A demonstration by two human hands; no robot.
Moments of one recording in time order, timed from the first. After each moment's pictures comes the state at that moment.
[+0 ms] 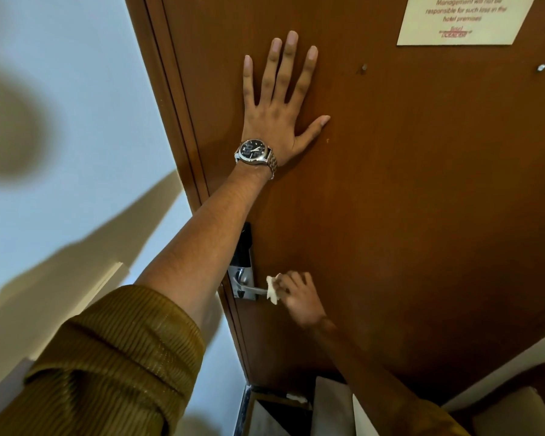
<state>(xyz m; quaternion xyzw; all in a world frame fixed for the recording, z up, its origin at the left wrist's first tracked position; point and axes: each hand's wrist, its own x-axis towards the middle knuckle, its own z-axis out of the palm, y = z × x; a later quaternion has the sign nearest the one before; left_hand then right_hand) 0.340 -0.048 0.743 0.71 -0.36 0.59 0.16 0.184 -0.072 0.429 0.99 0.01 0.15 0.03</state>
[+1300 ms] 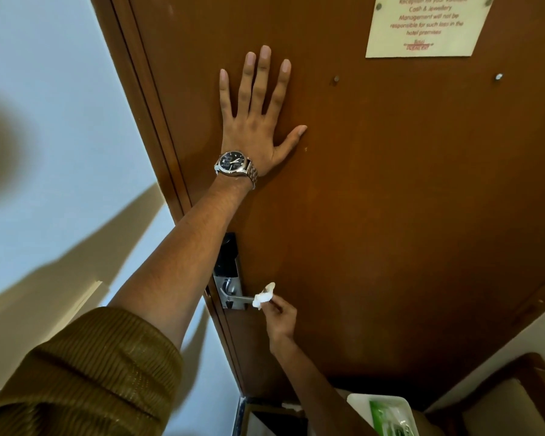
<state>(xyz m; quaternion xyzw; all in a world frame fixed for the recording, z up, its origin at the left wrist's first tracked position) 0.341 -0.048 0.741 0.71 -0.36 0.59 0.15 0.196 -0.010 0.424 0.52 -0.38 0.25 -0.72</state>
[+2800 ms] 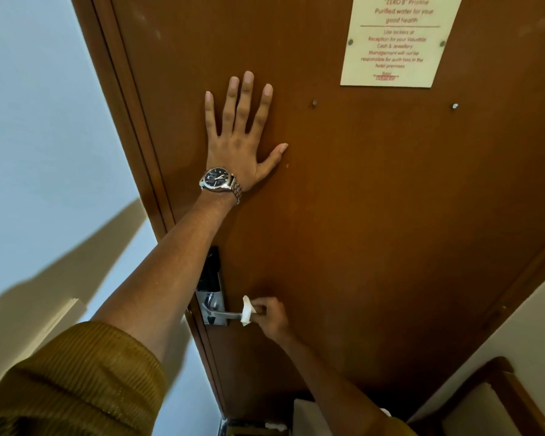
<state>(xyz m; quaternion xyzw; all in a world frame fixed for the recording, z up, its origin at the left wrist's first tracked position) 0.343 -0.049 0.738 0.71 -0.37 0.57 0.16 0.193 -0.066 0.448 0.85 -0.22 0.09 -0.47</state>
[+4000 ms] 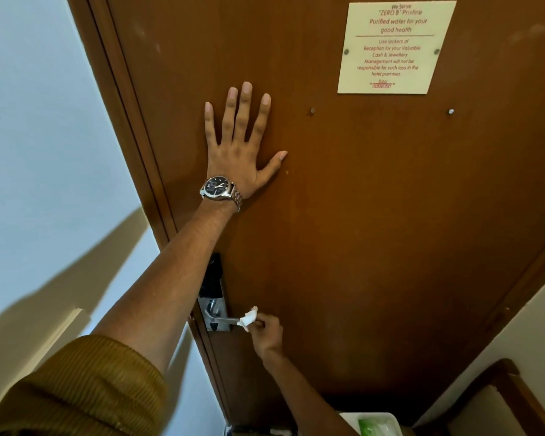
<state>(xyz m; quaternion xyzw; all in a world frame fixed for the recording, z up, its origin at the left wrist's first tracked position) 0.342 -0.048 0.739 0.72 -0.38 0.56 0.15 0.191 -0.024 0.438 0.72 -0.36 0.15 -0.57</state>
